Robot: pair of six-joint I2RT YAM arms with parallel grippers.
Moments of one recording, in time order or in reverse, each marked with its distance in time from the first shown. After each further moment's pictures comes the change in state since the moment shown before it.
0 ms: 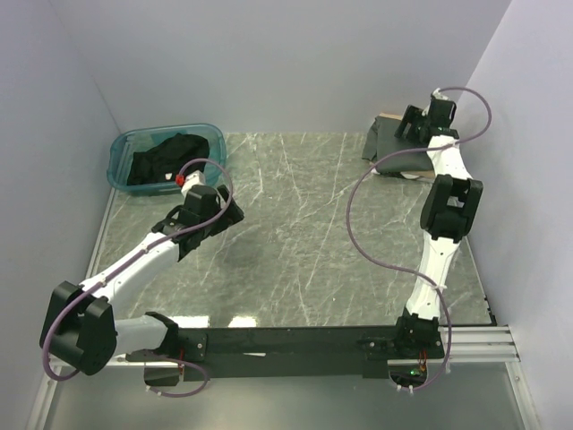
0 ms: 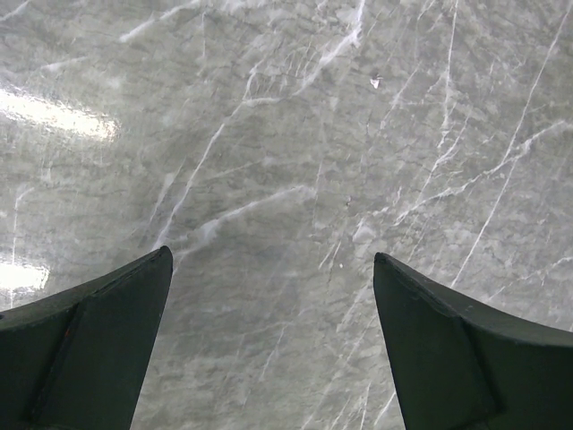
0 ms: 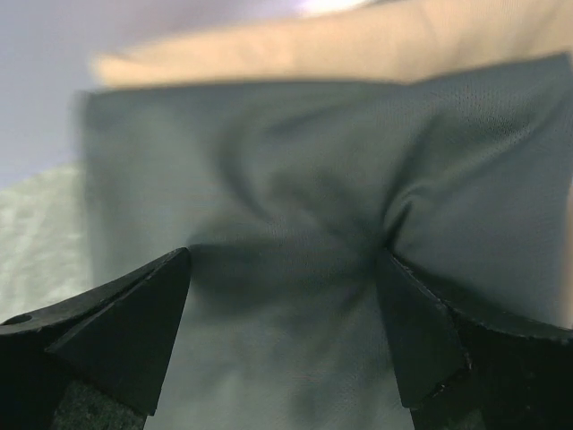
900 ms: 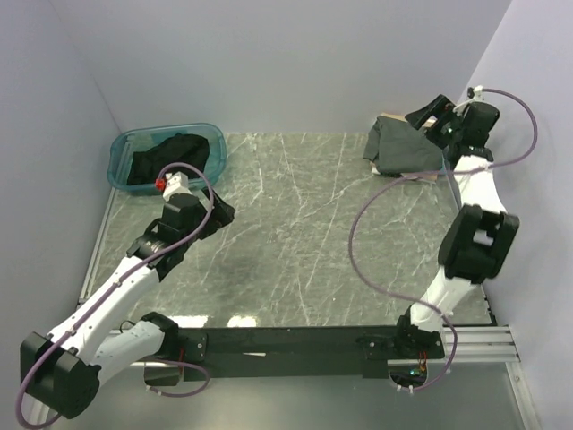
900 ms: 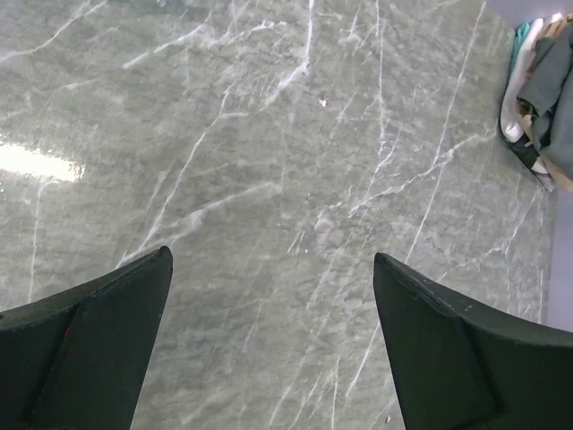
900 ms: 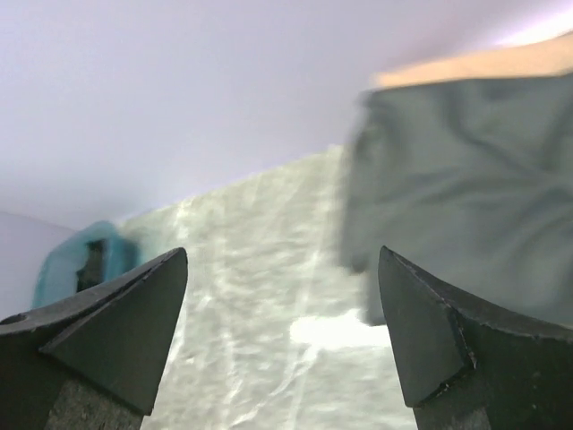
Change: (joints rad) left arm 0.000 -0.258 -0.034 -0.075 -0.012 -0.010; right arm -0.108 -0.486 -0.514 0.295 -0.403 0.299
